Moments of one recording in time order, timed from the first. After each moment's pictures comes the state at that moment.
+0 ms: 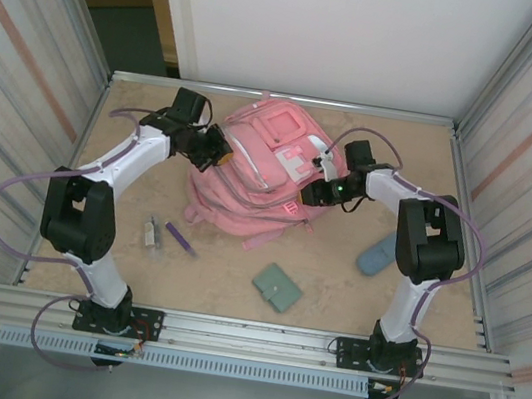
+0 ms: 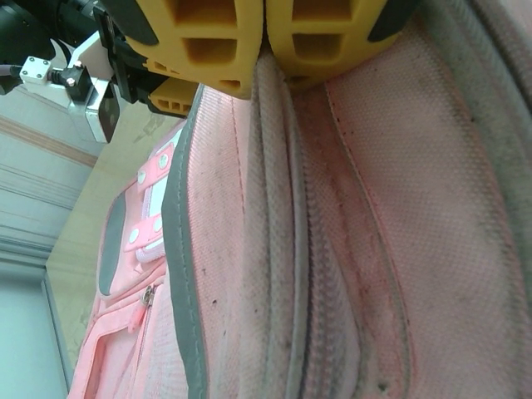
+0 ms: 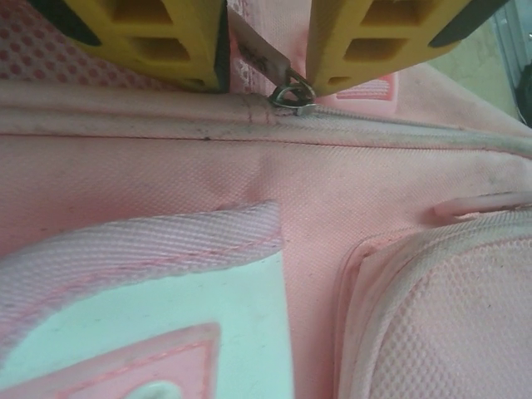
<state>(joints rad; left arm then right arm) -0.28 1.70 1.36 -0.59 0.43 -1.03 0.28 1.91 1.24 -0.51 -0.73 -0.09</state>
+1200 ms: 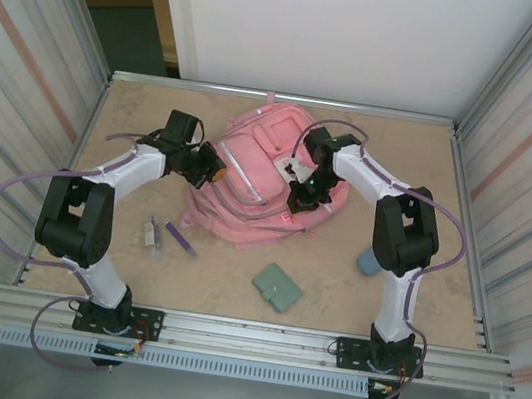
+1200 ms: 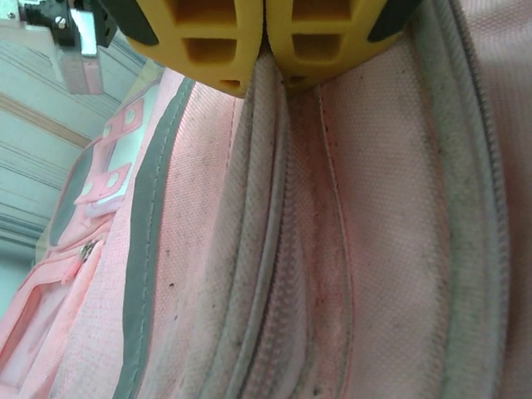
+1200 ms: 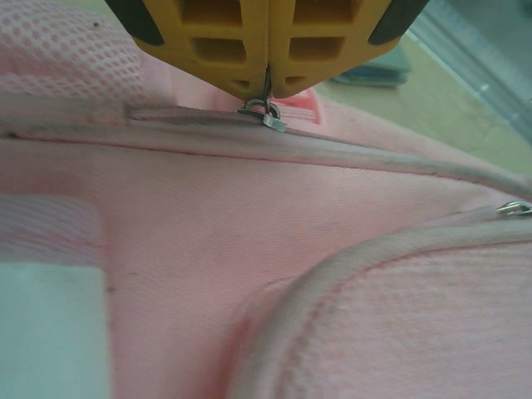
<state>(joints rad) -0.25 1.66 1.11 -0.38 0.47 -1.12 0.49 2.03 1.63 -1.13 -0.44 -0.01</state>
